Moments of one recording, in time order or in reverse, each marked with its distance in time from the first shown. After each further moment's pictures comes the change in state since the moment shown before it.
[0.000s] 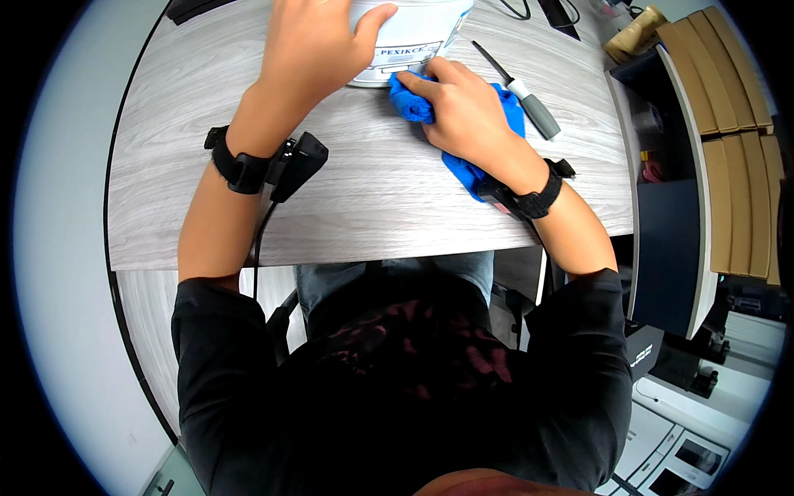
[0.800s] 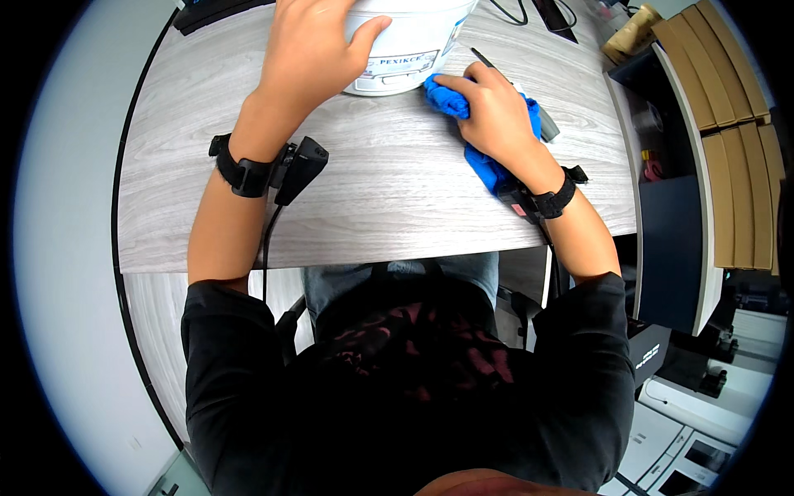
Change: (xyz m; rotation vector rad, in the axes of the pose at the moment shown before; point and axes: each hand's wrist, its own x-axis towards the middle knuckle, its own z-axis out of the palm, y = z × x) left_hand 0.002 -0.002 -0.009 -0.021 -0.070 -0.031; right_hand -0.018 0.026 -0.013 -0.037 0.016 0.130
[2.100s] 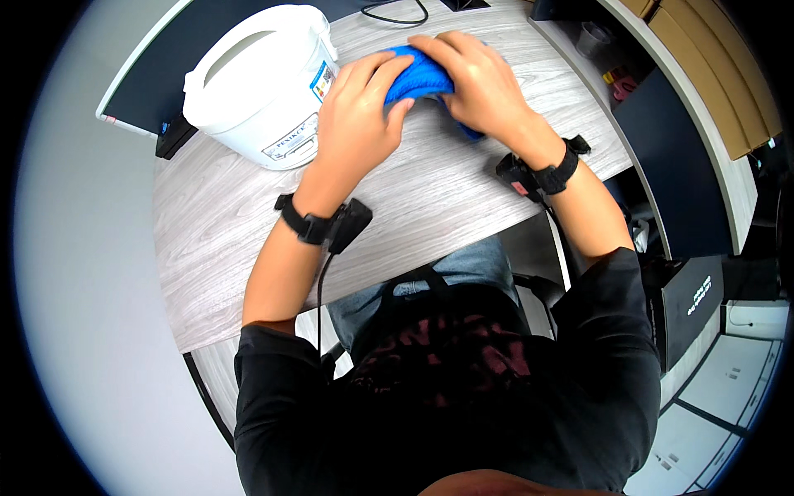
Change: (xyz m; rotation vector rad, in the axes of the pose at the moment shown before) left_hand 0.021 0.108 0.101 -0.242 -0.239 0.034; right_hand -0.042 0.067 -0.070 0.026 0.447 0.050
